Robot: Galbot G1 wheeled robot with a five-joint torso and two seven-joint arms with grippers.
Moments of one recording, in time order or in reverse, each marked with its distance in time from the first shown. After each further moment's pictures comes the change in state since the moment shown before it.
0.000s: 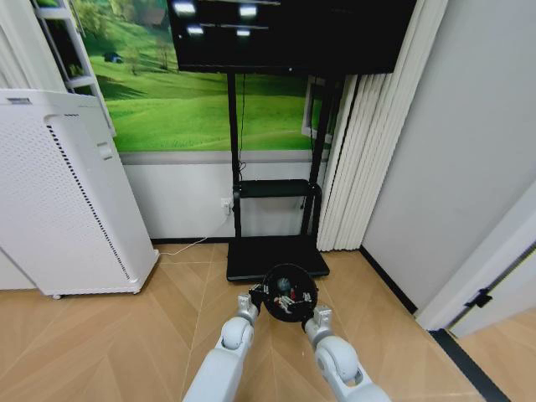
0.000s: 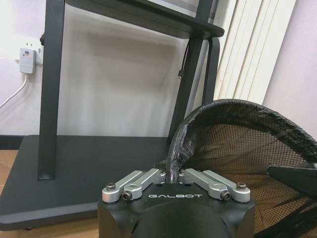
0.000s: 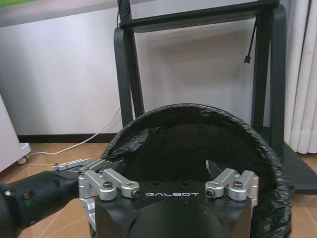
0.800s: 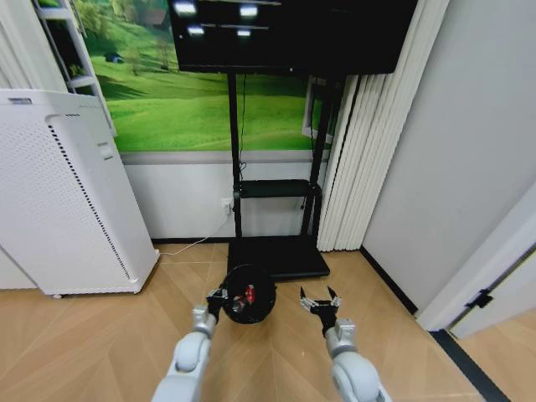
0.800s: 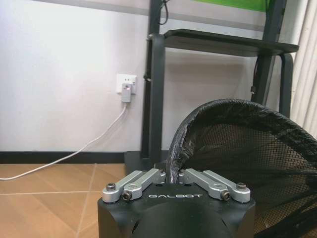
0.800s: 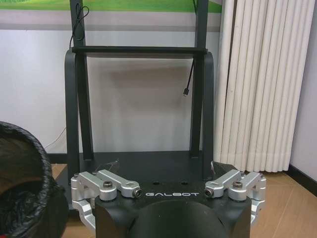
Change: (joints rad) left arm 0.246 0.117 -0.310 -0.269 0.066 -0.017 0.066; right arm -0.161 0.022 0.079 0.098 -0.144 0.129 0.141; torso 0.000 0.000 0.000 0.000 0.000
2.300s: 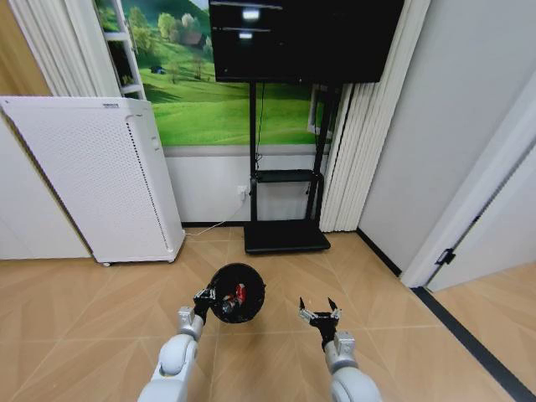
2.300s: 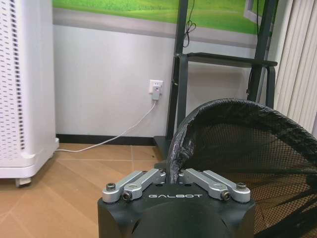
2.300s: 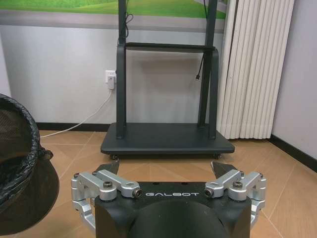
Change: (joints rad) left arm -0.012 0.028 -0.025 0.007 -0.039 -0.007 0.006; right arm -0.068 0.001 0.003 -0.002 -0.029 0.026 0.004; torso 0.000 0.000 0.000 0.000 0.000
